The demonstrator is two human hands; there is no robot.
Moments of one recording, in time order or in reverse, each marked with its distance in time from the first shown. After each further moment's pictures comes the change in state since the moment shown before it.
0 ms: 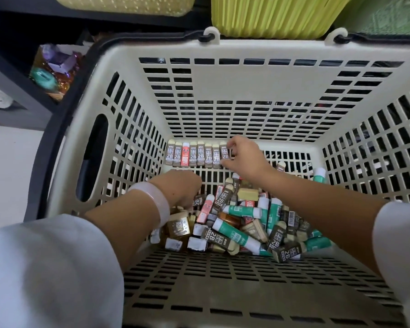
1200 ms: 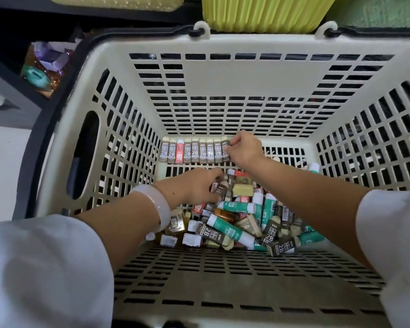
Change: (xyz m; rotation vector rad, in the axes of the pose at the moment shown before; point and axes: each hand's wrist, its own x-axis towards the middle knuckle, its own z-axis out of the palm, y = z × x) left_hand 0.009 0.020 0.003 -0.336 0.142 0.217; right_hand 0.011 0.004 0.000 0.281 0.113 0.260
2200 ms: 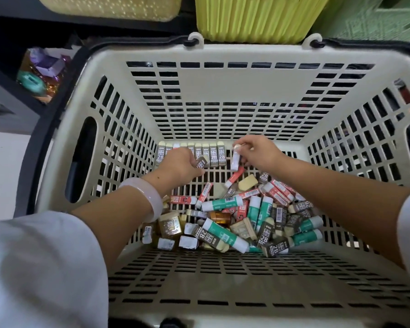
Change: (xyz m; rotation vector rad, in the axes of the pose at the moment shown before) left_hand -0.003 -0.007 -0.022 -0.348 0.405 -0.316; right_hand -0.012 0.008 -0.050 0.002 -0.221 -0.121
